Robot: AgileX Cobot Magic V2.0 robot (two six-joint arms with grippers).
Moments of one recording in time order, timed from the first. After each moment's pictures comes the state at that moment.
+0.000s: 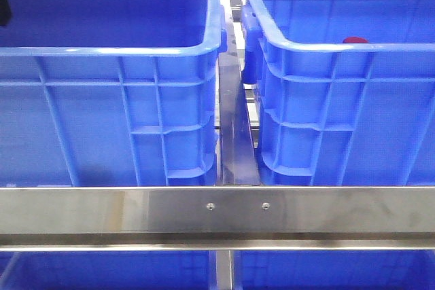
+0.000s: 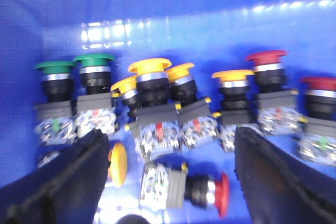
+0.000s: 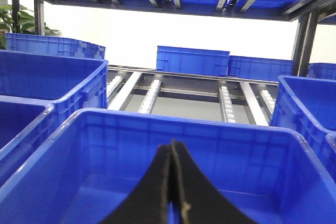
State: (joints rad) left arm -0.09 1.59 -1.33 0.08 0.74 -0.07; right arm 0.17 0.35 -0.43 1.84 -0.13 -1.91
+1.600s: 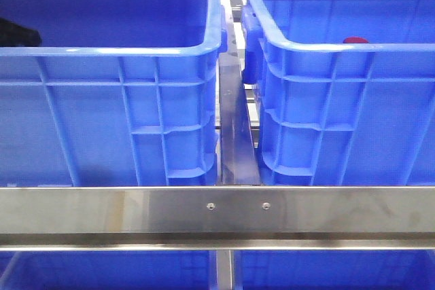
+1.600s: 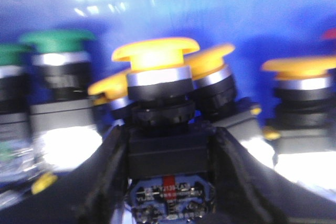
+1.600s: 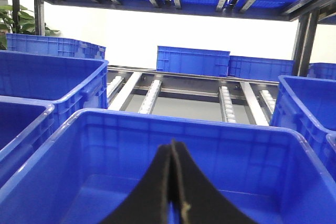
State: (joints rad) left arm -0.06 1.79 -1.35 0.10 0.67 -0.07; right arm 0.17 0.35 -0.43 1.84 -0.13 -1.91
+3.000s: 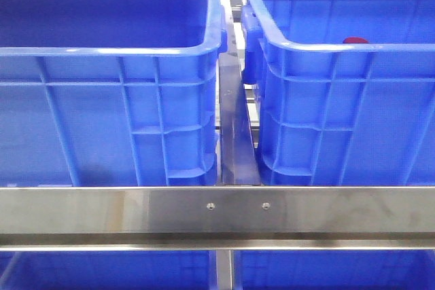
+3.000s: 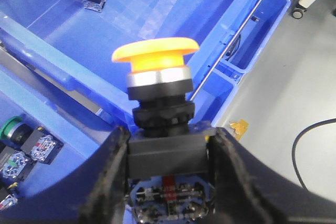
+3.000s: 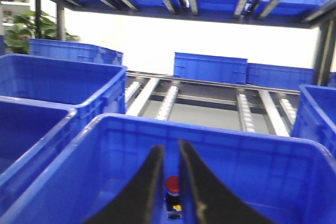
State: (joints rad) left arm -0.98 1.32 -1.35 0.08 0.76 -0.07; right arm 0.17 0.35 -0.43 1.84 -0.05 -1.91
